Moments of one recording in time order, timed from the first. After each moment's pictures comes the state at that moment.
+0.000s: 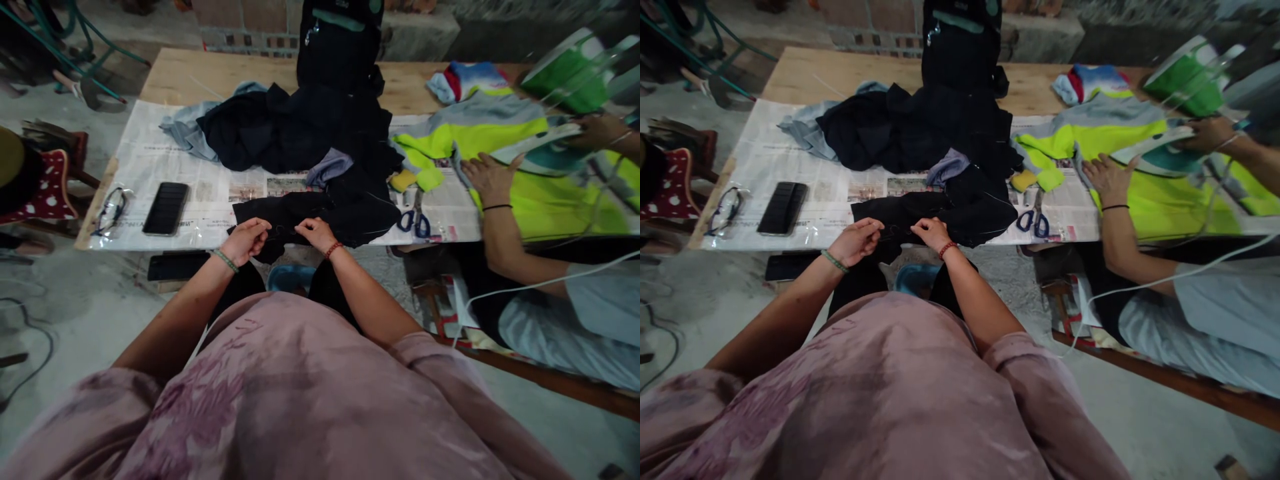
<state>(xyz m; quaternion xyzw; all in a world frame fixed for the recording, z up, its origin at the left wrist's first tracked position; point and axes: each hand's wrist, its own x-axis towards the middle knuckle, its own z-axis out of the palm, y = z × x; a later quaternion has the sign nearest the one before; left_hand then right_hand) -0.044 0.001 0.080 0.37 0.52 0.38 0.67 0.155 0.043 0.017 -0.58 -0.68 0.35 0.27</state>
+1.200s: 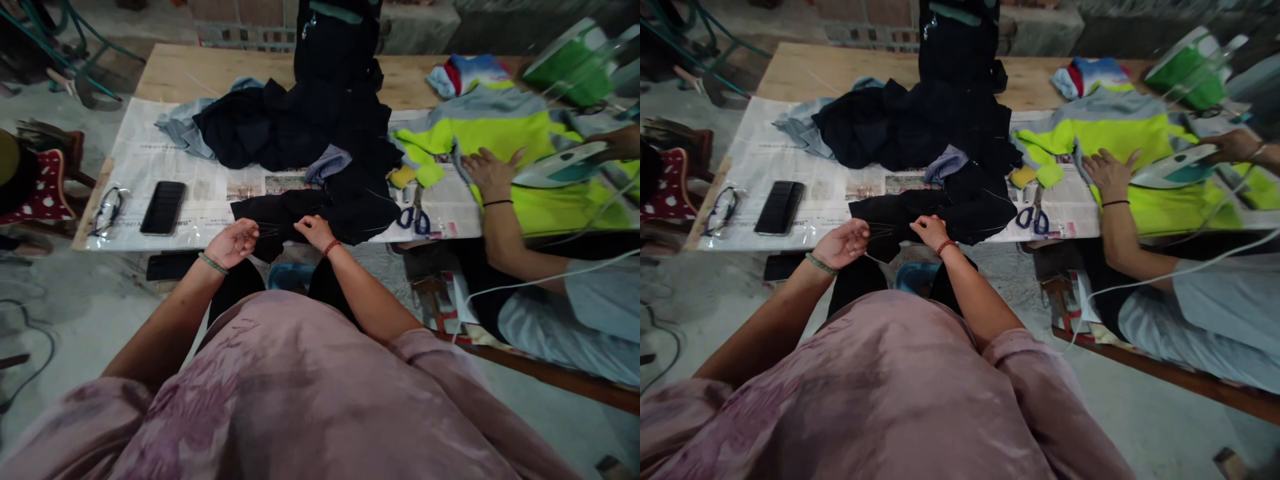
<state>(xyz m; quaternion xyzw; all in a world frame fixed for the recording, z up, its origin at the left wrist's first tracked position) -0.071 -0.004 0.080 0.26 0.41 0.42 0.77 0.153 0.043 0.015 -0.59 -0.68 0.33 0.27</state>
